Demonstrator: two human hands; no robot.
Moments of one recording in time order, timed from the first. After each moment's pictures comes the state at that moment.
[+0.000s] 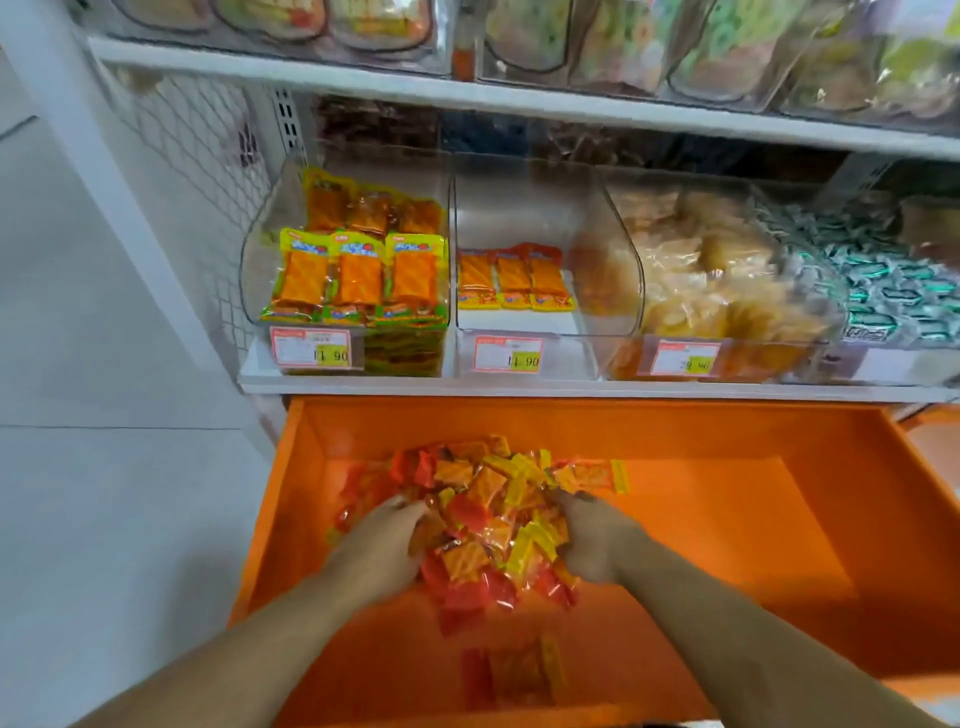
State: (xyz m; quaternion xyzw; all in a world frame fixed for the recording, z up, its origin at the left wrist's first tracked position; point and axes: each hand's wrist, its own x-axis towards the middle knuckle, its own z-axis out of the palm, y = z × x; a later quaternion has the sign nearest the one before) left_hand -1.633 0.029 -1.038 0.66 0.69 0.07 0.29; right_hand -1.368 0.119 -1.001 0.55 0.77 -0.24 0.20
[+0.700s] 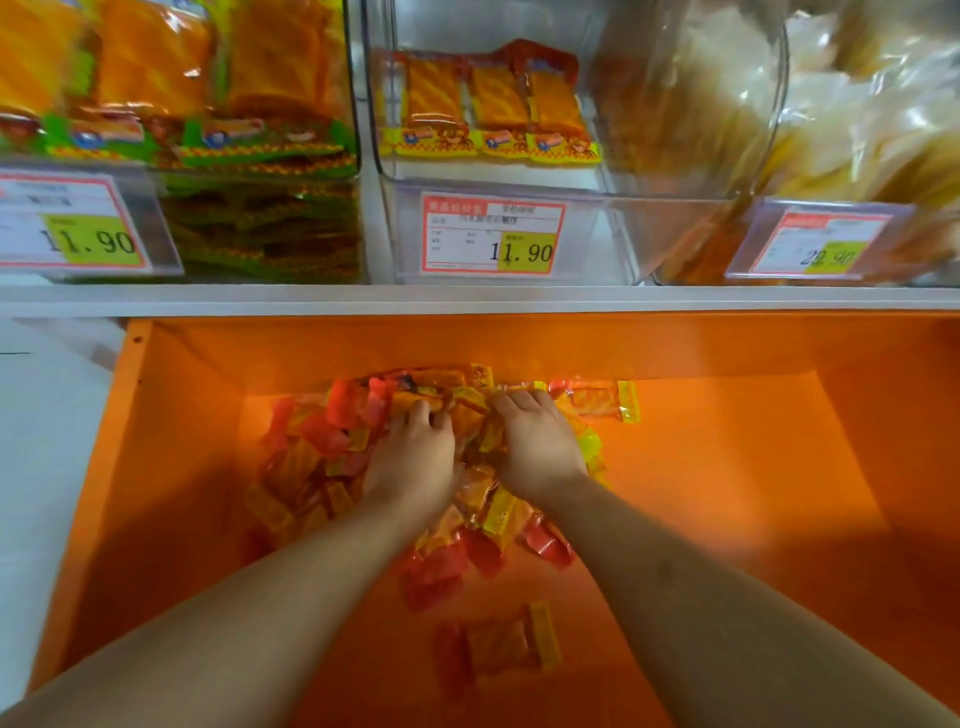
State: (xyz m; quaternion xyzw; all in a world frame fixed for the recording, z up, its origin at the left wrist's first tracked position) left_hand -1.564 0.131 -1.145 0.64 0.73 -0.03 0.24; right_hand -1.404 0.187 -1.158 0.54 0.83 -0.15 0.04
